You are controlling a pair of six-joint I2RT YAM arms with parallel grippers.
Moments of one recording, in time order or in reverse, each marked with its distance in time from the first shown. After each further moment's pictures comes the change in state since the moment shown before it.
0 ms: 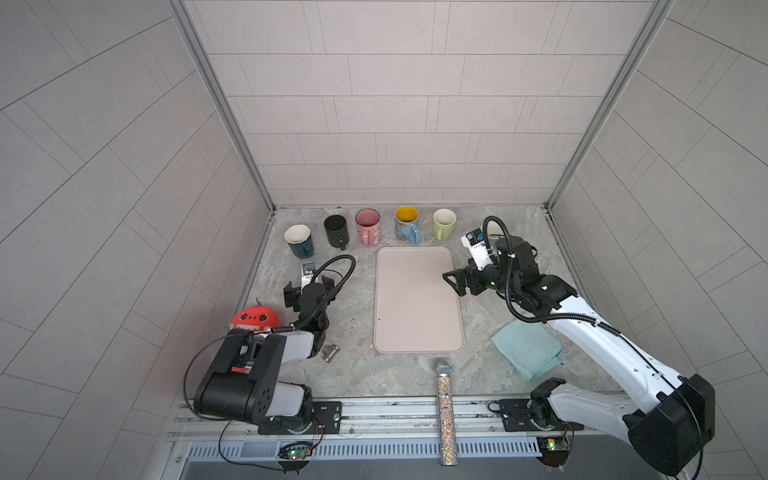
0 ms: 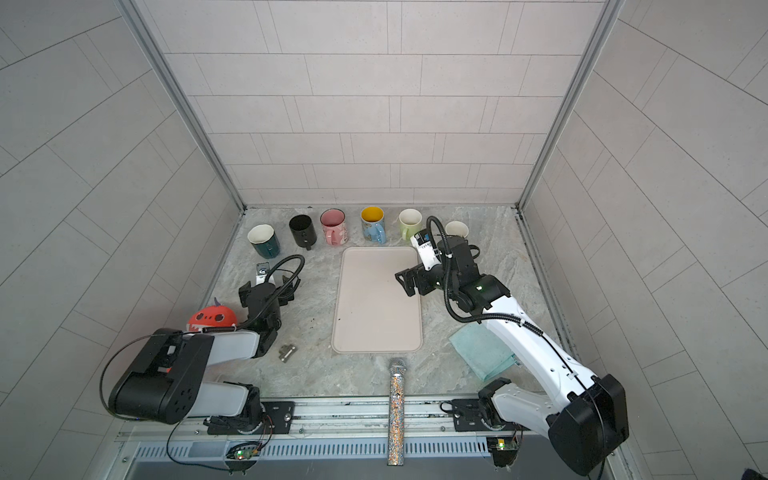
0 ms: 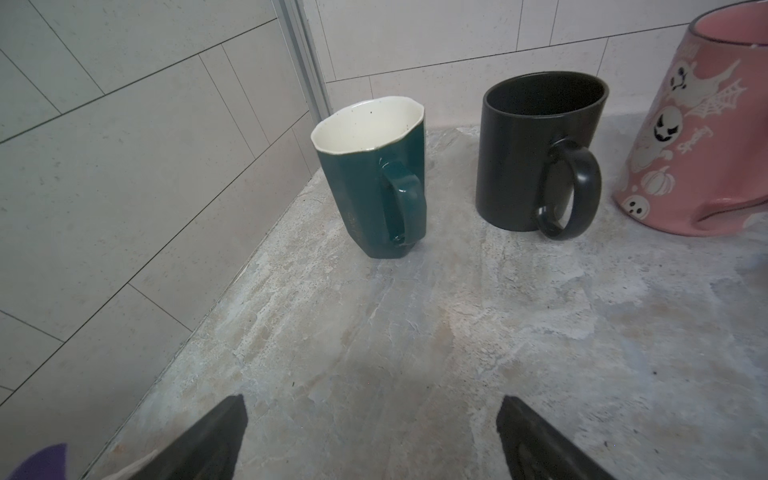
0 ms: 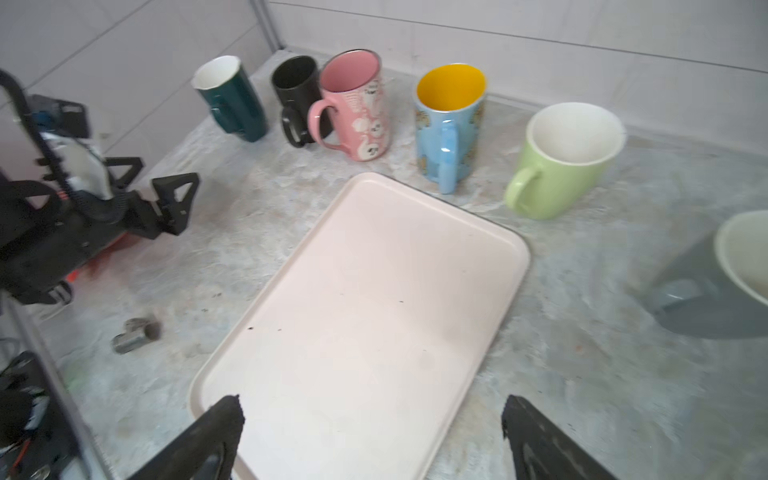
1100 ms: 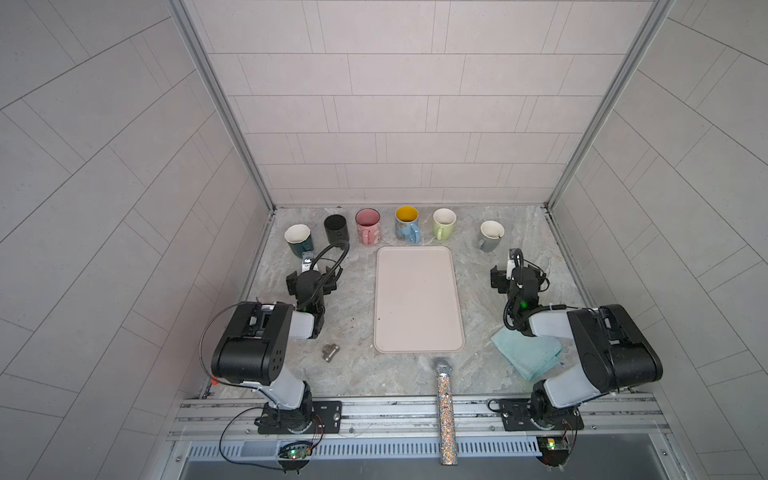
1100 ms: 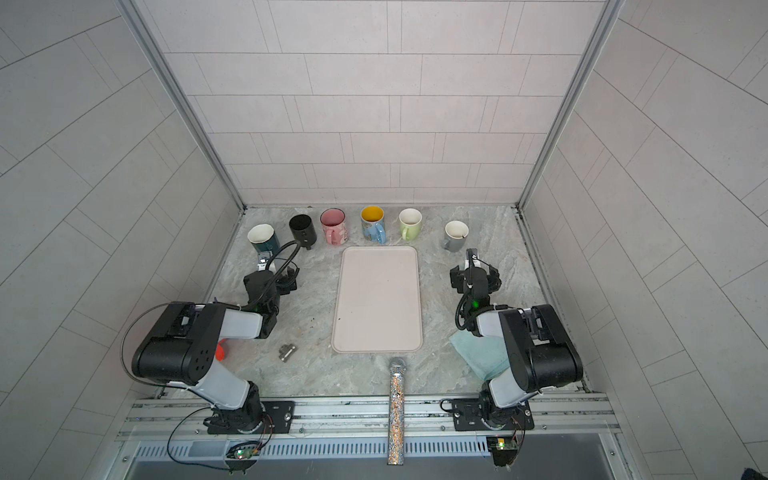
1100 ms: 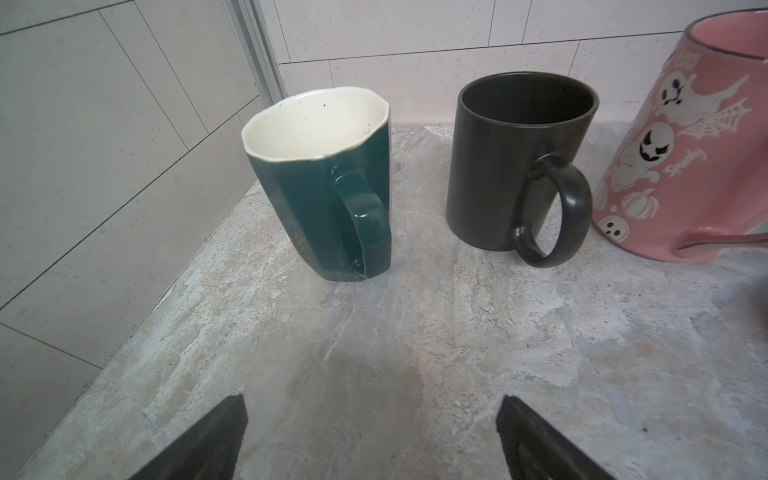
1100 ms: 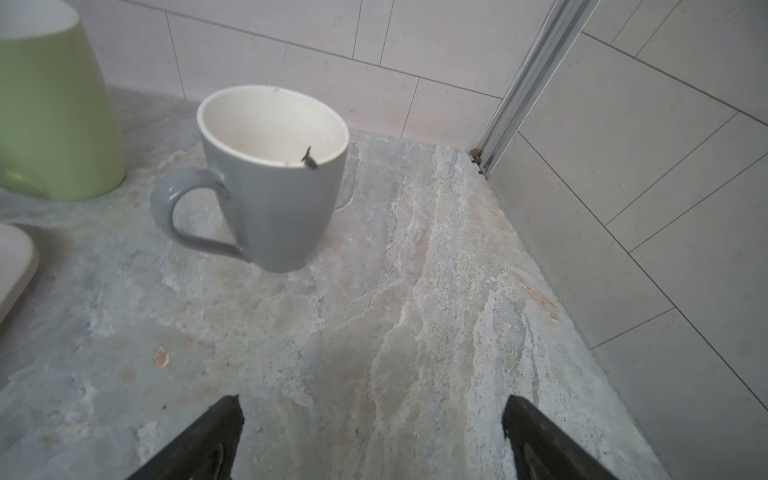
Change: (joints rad) left arm 0.079 0.168 0.132 0.006 0.180 -0.030; right arm -0.352 0.412 -0.554 1.215 0.493 -0.161
